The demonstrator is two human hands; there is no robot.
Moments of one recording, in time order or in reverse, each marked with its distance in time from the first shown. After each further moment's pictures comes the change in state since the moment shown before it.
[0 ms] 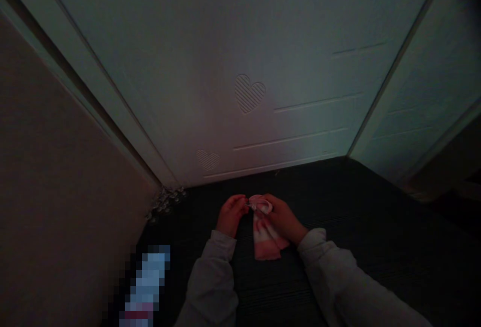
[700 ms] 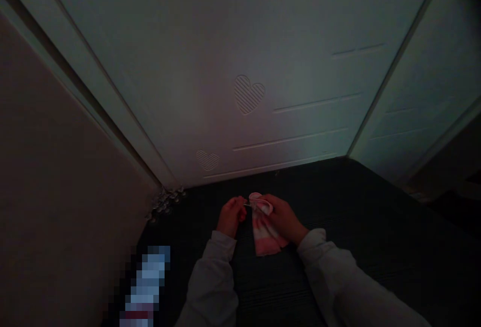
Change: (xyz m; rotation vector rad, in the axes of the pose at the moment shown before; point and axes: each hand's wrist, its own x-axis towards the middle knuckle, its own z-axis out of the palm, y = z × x) left_hand 0.004 -0.005 -0.006 0.169 -0.036 0.003; right_hand -0.001 -0.003 -0.003 -0.121 0.011 -0.022
